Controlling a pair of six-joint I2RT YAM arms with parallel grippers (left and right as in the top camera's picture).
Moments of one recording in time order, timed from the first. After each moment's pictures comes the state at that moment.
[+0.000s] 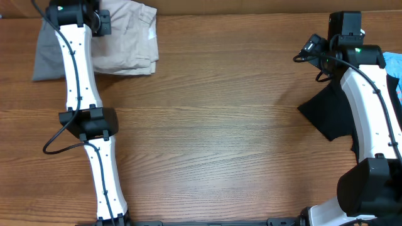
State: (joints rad) left arm 0.13 2.69 3.11 -1.40 -0.04 0.05; right arm -0.04 1.73 1.60 -0.88 0.19 0.56
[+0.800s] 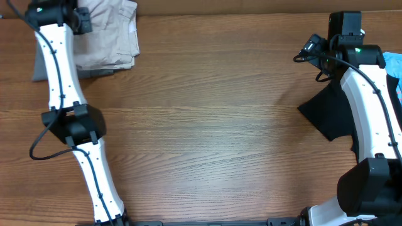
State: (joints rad) left arm 0.24 2.61 2.87 -1.18 -0.06 0.06; right arm -0.04 1.73 1.60 -0.88 0.19 0.56
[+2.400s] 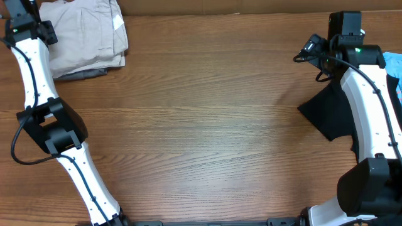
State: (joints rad) left arm 0.40 2.56 2.56 -0.79 -0.22 0.09; right arm -0.04 1.73 1.60 -0.88 0.19 0.56
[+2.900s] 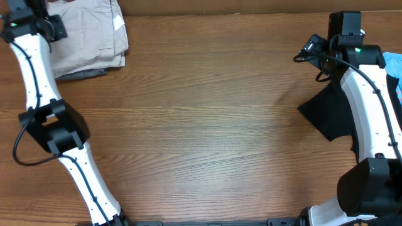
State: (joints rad) left arm 0.37 2.57 2.59 -0.89 0.03 0.03; right arm -0.04 1.73 1.60 -0.88 0.19 0.56
